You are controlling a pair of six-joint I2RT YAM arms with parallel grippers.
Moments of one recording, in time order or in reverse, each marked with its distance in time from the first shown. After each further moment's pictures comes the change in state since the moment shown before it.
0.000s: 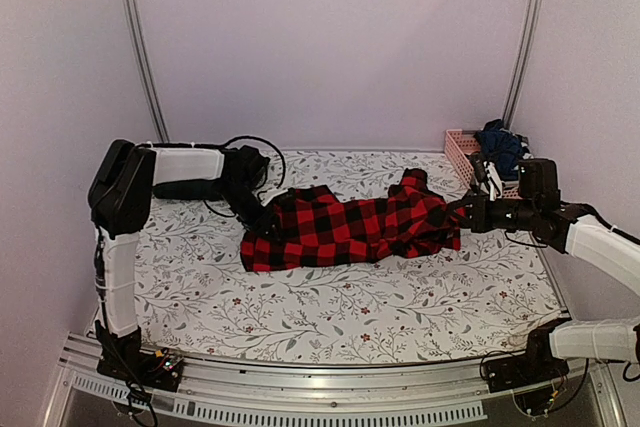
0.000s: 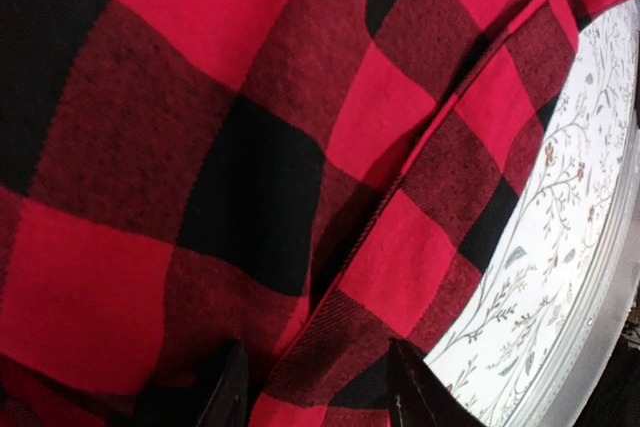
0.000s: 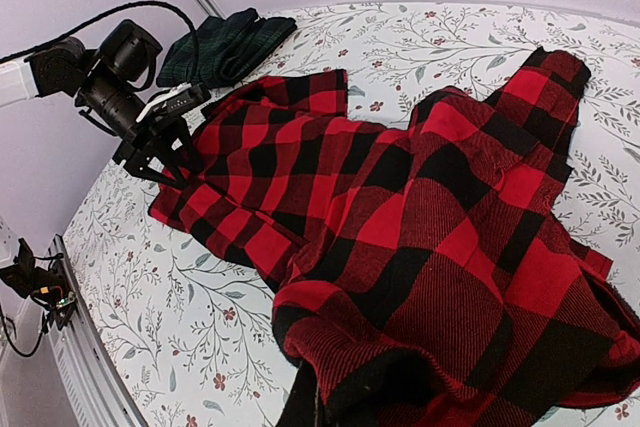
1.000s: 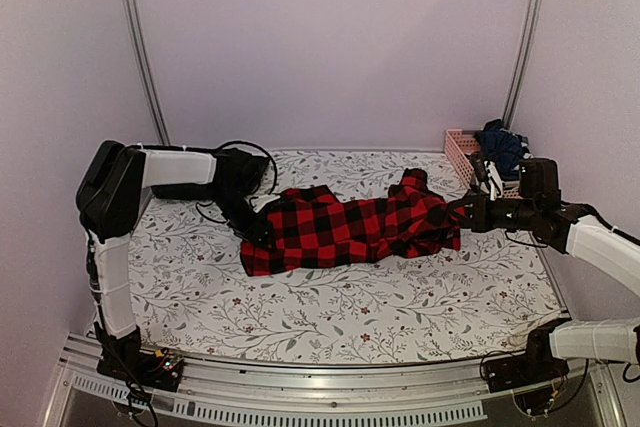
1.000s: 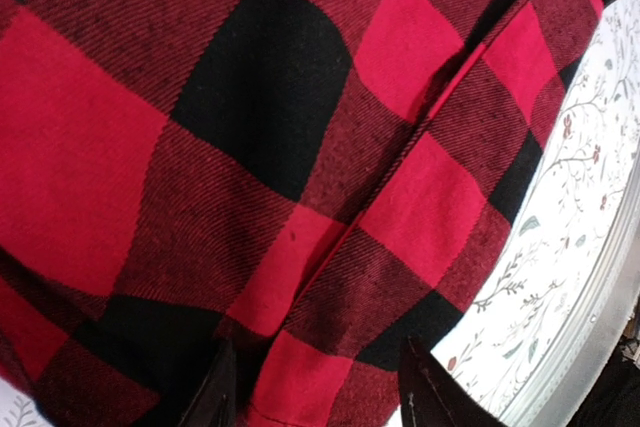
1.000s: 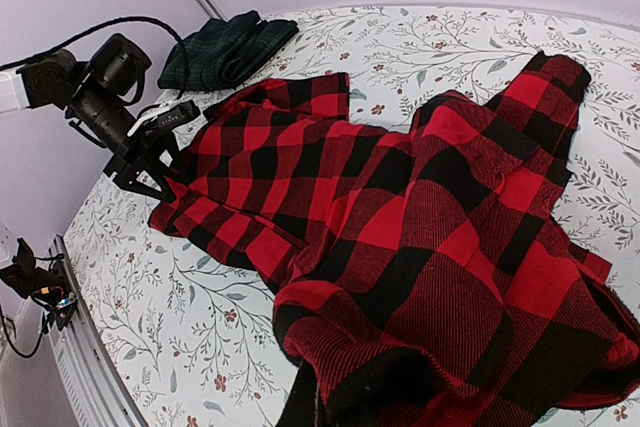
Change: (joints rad) left arm 0.006 -0.087 -0.127 0.010 -0.056 -0.048; right arm 0.000 -0.006 0.000 0.002 -0.001 0.000
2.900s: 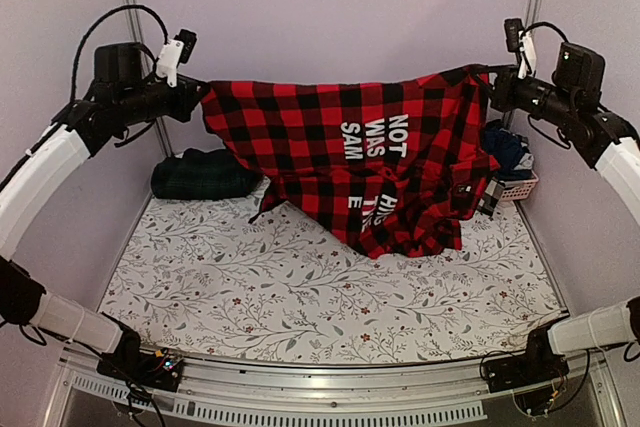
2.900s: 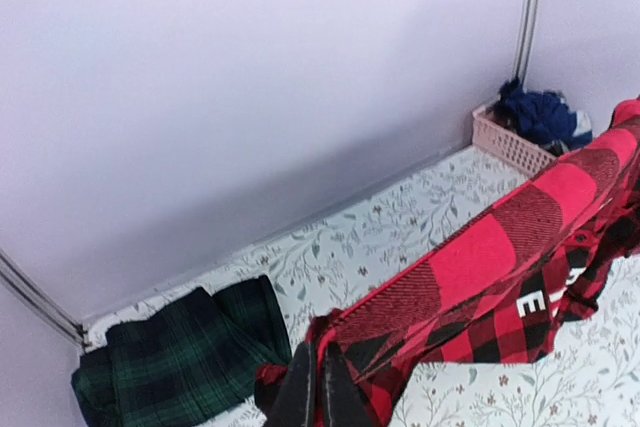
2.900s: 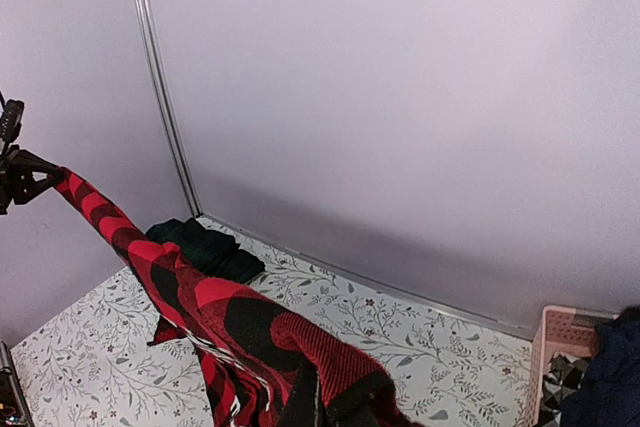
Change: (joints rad) left arm 0.106 -0.715 0.010 0.427 -0.346 -0.139; right arm -0.002 0.150 0.686 -0.075 0.169 -0.104
